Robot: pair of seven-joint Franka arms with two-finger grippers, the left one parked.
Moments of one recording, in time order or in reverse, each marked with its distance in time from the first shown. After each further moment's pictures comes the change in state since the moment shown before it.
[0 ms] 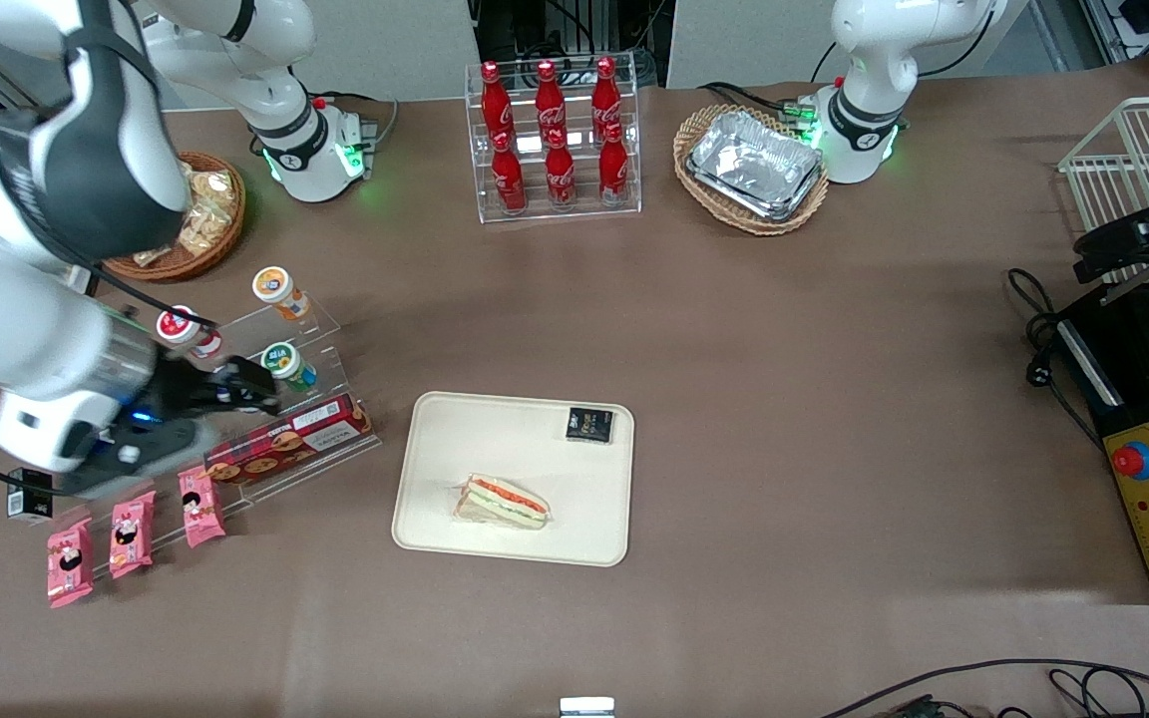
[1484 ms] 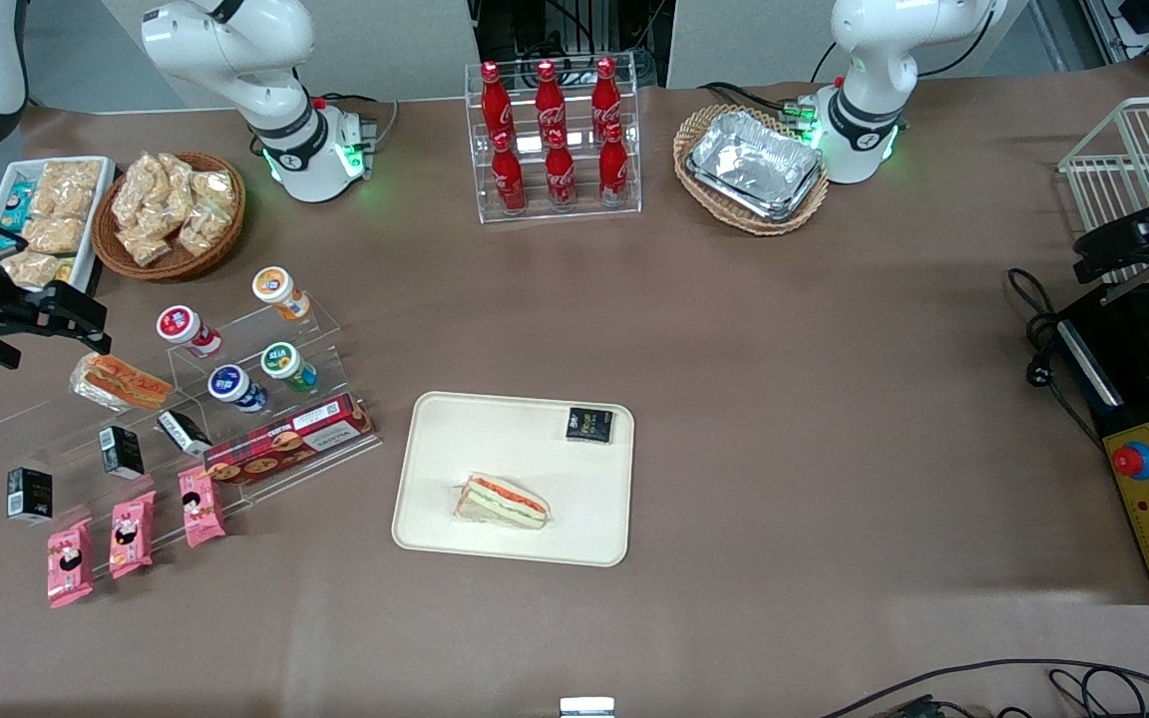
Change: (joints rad) arm -0.100 -0.306 -0.086 -0.295 -0.104 0.043 0.000
